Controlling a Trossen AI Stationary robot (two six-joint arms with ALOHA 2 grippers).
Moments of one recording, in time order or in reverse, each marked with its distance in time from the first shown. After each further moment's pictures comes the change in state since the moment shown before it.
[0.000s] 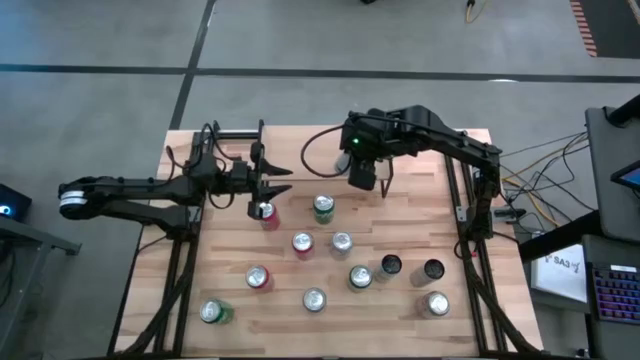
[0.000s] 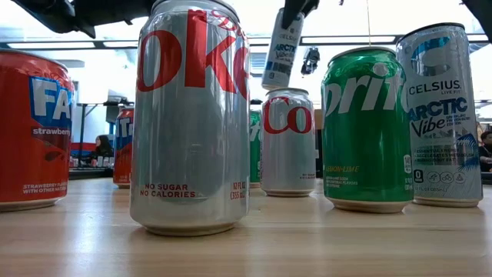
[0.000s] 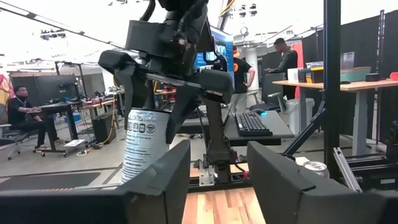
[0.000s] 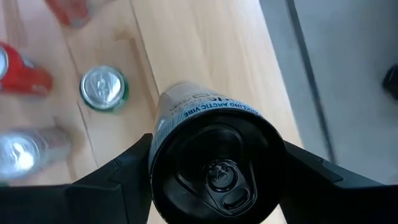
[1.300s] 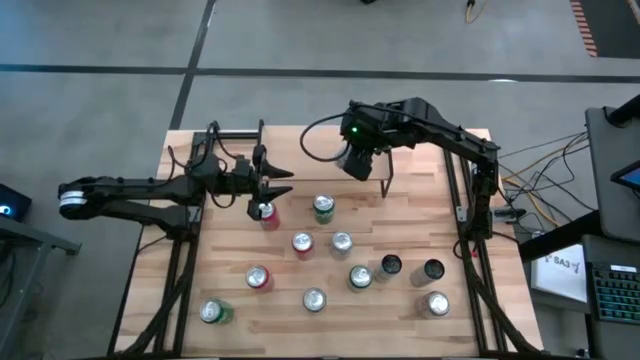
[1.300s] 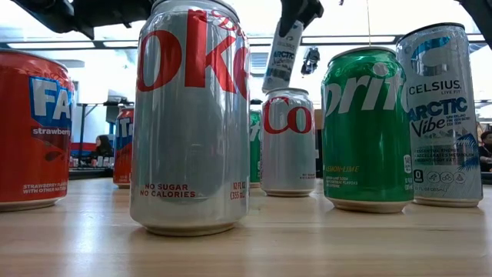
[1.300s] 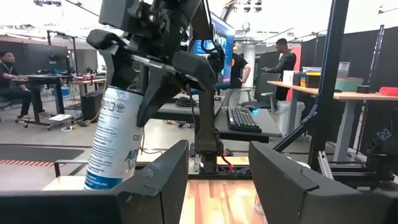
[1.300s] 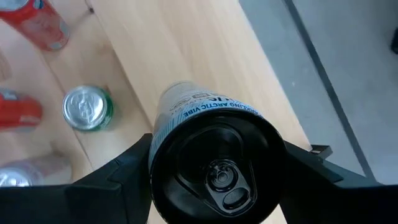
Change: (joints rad) left arm 0.000 -0.006 0.000 -0.048 0.000 -0.115; right arm -0.061 0.008 -0.001 0.003 -0.018 0.098
